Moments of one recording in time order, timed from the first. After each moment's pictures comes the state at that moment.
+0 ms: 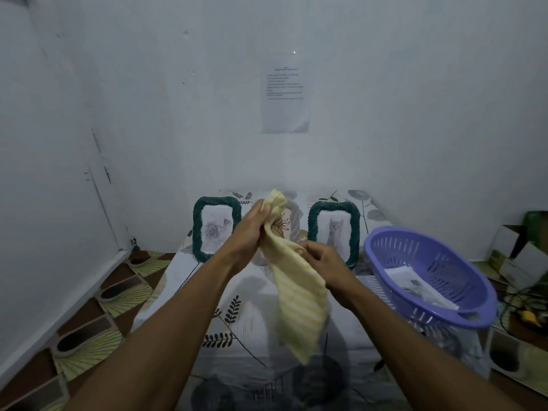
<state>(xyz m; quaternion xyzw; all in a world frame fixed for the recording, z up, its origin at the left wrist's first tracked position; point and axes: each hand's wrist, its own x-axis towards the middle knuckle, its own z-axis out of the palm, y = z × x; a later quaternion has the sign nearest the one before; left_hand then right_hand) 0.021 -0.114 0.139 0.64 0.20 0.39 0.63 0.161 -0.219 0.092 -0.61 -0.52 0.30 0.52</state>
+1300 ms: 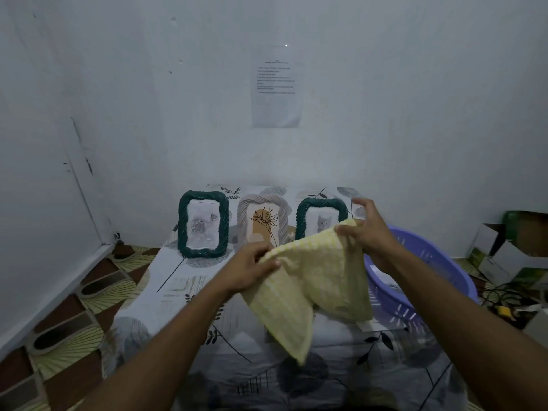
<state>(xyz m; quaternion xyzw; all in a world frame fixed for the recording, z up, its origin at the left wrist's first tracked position) 0.010 -0.136 0.089 0.82 0.27 0.25 0.44 0.253 -0.235 0.139 -0.70 -0.37 0.25 0.55</state>
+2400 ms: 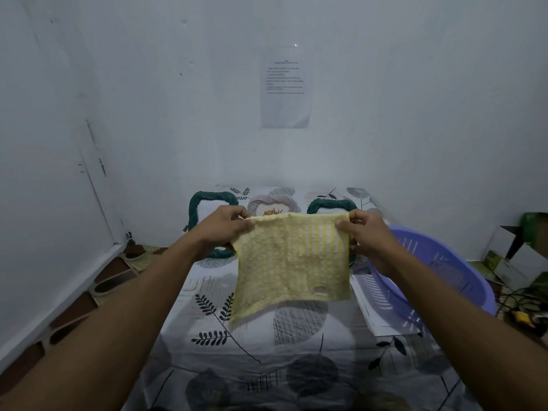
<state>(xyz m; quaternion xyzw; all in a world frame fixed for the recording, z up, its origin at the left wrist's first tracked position) -0.023 -0.085 0.155 0.76 0.37 0.25 0.47 0.230 -0.228 0.141 -0.65 -0.38 0.30 0.59</state>
